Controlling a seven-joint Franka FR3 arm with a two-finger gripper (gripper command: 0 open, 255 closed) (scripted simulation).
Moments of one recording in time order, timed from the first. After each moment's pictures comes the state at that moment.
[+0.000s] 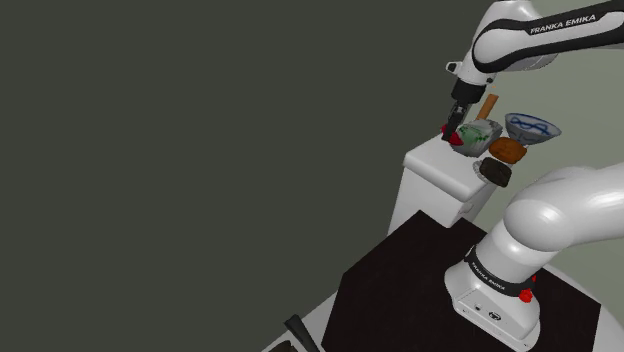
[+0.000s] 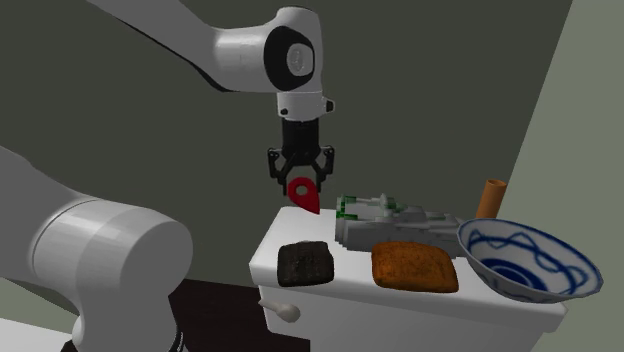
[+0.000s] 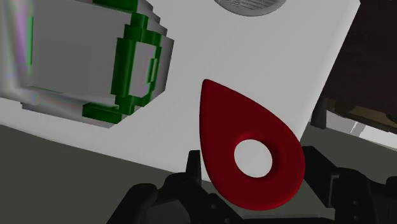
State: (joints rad) arm -0.14 -0.65 -0.42 -2.62 -0.28 2.00 -0.68
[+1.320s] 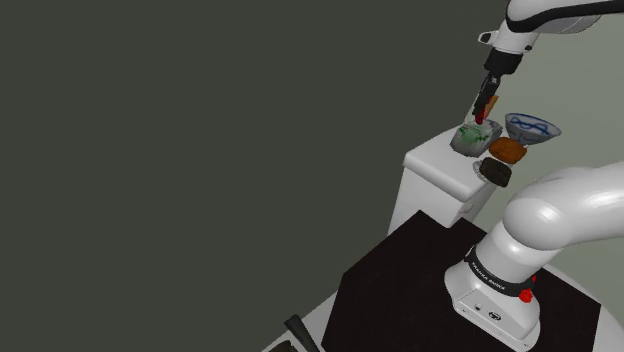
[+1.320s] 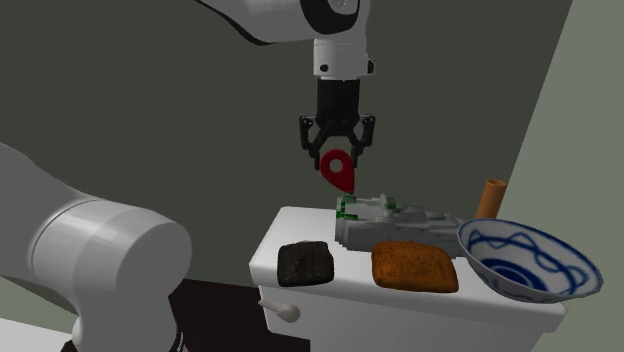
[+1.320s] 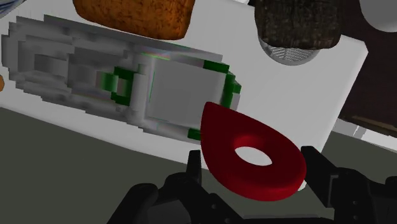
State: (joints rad) arm -0.17 -0.63 -0.51 -2.38 -0.30 1.81 -0.83
